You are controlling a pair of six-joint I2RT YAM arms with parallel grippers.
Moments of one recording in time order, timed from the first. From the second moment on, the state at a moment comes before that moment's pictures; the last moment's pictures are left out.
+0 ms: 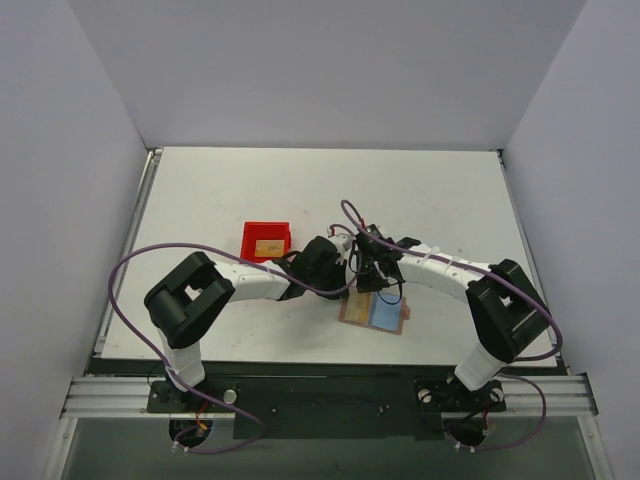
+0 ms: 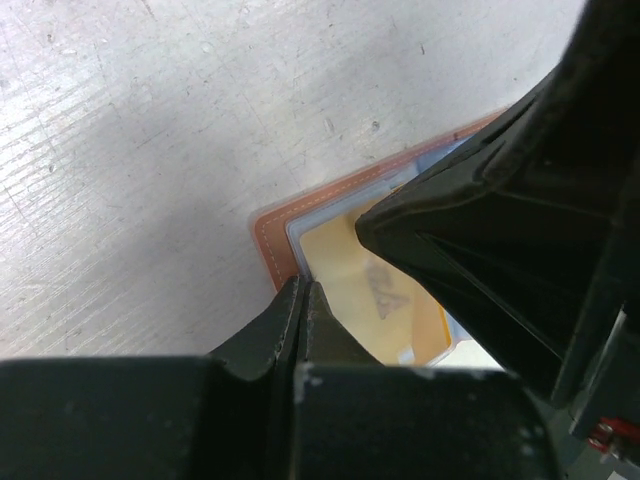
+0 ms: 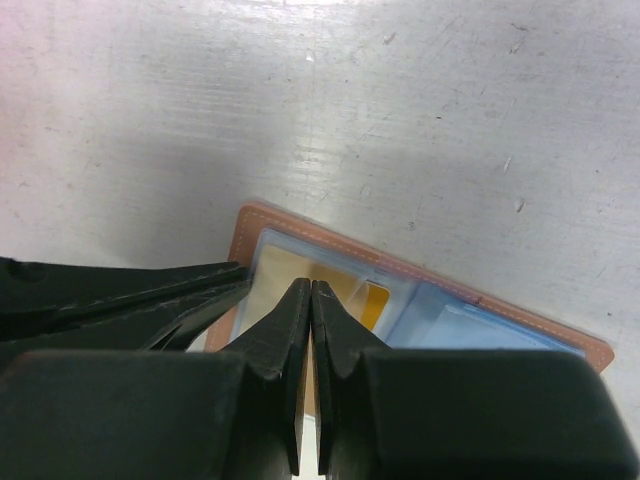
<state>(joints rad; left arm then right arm) -0.87 1.82 0.97 0.09 0.16 -0.54 0.65 1.62 0.92 -0.45 0.05 0.56</state>
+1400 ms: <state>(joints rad) -0.87 1.83 0.96 0.09 0.16 -0.54 0.60 1.60 0.85 -0.47 0.14 0.60</state>
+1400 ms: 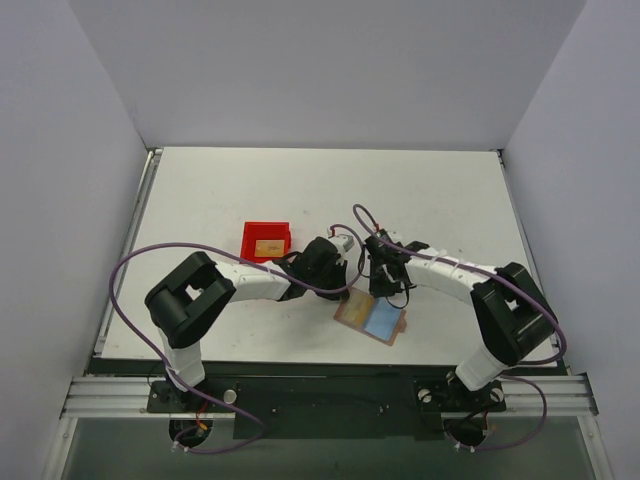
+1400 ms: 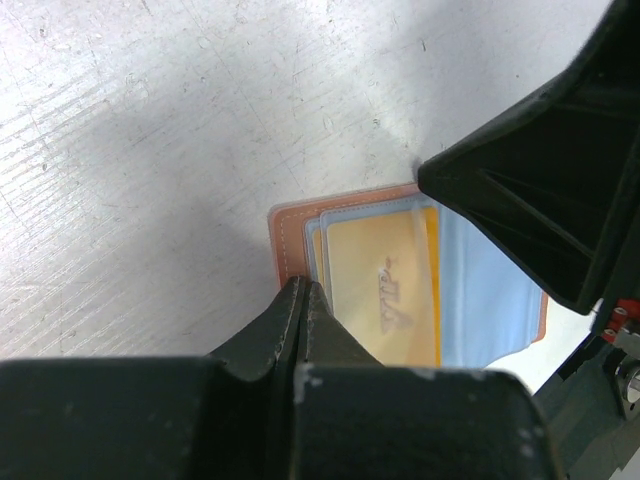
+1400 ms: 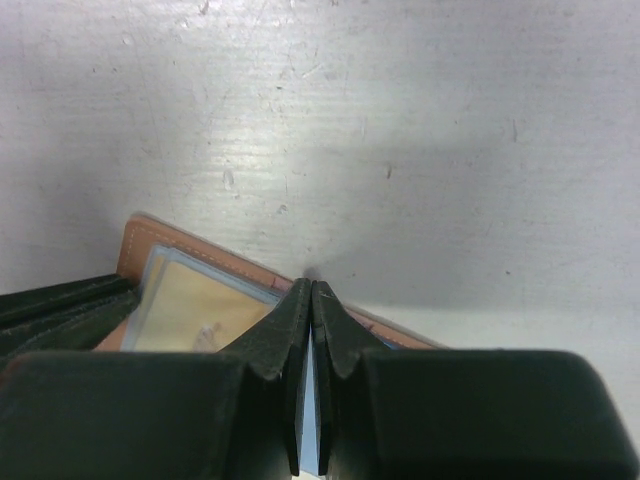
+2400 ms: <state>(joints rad) -0.87 1.83 0.96 0.09 0.16 -0.54 0.57 1.57 0.79 -0.38 -0.05 0.60</state>
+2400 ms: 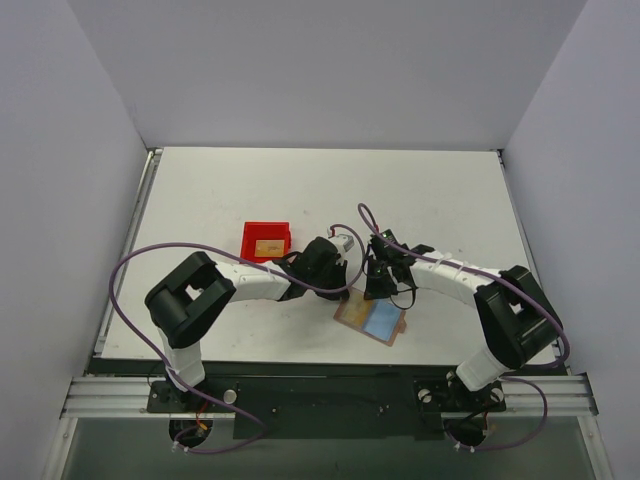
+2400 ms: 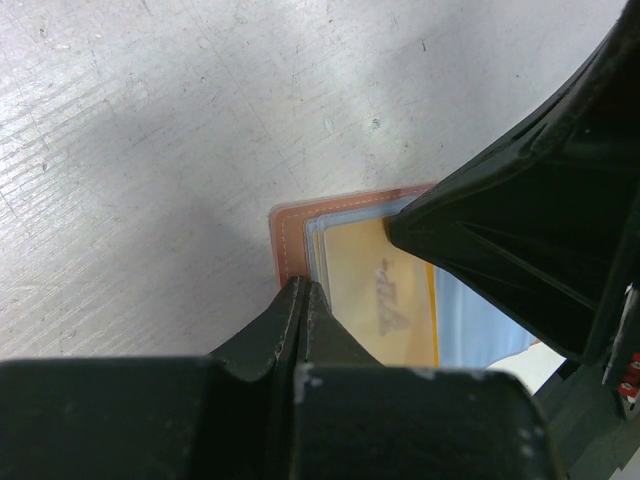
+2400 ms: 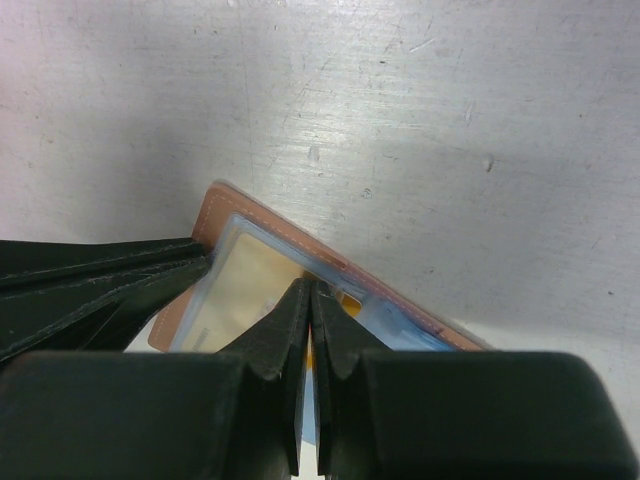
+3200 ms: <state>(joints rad) -0.87 1.83 0.96 0.09 0.16 -0.54 0.58 1.56 0.81 -0.47 0.00 0.57</state>
